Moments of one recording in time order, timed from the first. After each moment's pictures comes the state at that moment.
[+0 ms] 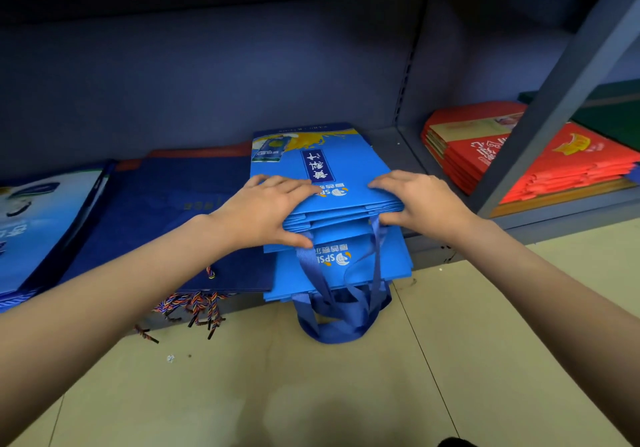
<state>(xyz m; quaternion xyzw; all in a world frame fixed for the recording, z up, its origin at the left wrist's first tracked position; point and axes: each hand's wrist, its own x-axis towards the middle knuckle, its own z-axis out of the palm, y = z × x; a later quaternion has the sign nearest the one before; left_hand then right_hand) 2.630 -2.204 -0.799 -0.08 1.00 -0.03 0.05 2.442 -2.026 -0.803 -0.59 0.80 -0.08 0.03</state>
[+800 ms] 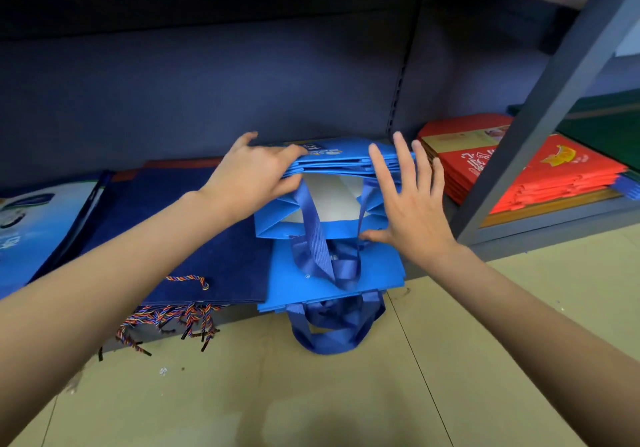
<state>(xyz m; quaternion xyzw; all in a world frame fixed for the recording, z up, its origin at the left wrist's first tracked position) 2.609 -2.218 -0.768 -0.12 0.97 -0.09 -0.20 2.464 -2.027 -0.816 -0.49 0.84 -0.05 -0.20</state>
